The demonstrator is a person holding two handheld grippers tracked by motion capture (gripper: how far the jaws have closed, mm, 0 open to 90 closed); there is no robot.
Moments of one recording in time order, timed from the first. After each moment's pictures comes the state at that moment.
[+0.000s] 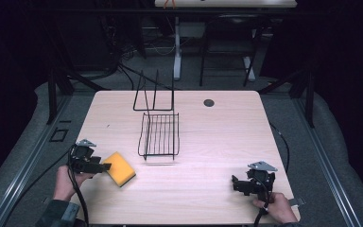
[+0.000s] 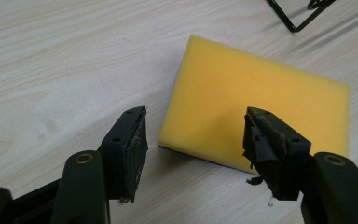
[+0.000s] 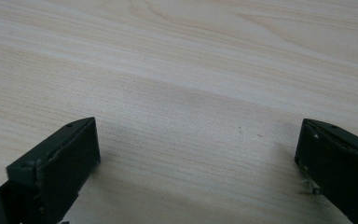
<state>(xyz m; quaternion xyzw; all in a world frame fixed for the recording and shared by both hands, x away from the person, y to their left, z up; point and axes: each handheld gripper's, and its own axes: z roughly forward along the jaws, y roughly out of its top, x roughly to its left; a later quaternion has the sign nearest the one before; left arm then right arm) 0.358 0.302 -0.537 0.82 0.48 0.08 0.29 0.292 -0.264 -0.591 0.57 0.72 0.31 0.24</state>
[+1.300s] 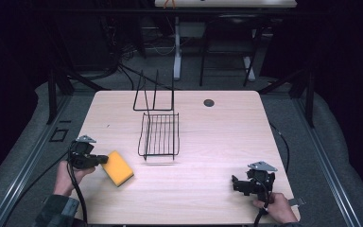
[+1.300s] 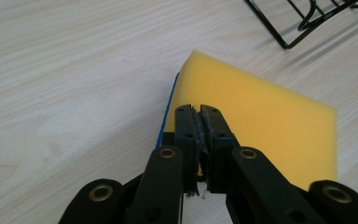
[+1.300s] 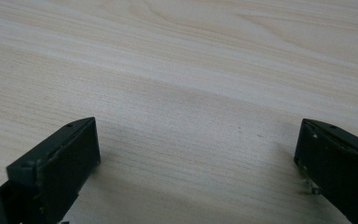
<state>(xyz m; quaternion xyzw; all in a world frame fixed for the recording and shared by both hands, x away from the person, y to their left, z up) 0.366 0.303 -0.527 0.82 0.47 0.08 0.31 0.292 -0.264 -0.591 0.57 0.72 0.31 0.24</state>
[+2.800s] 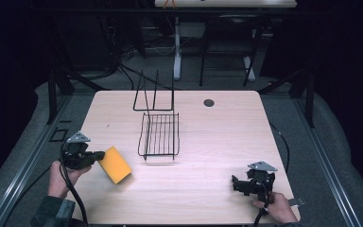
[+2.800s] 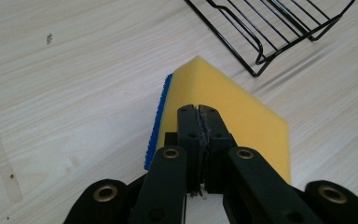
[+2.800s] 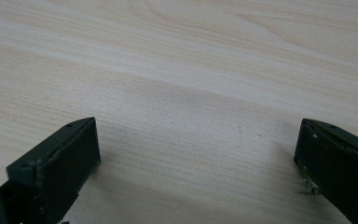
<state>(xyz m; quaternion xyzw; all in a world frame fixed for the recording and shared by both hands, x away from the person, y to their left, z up) 0.344 0.299 -0.490 0.82 0.44 0.14 0.33 0.292 -0.264 -0.591 0.57 0.72 0.31 0.24</state>
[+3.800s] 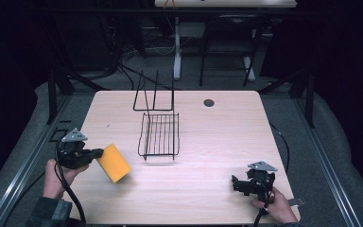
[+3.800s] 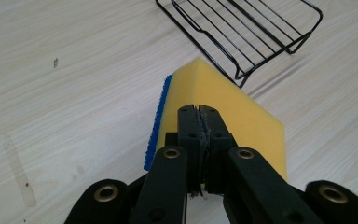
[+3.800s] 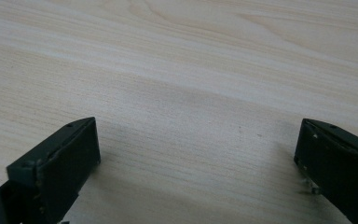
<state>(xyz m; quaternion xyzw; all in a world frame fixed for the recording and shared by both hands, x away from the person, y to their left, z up) 0.332 0.294 -0.463 0.82 0.43 0.15 0.35 0.292 -0.264 -0.591 0.57 0.72 0.31 0.24</state>
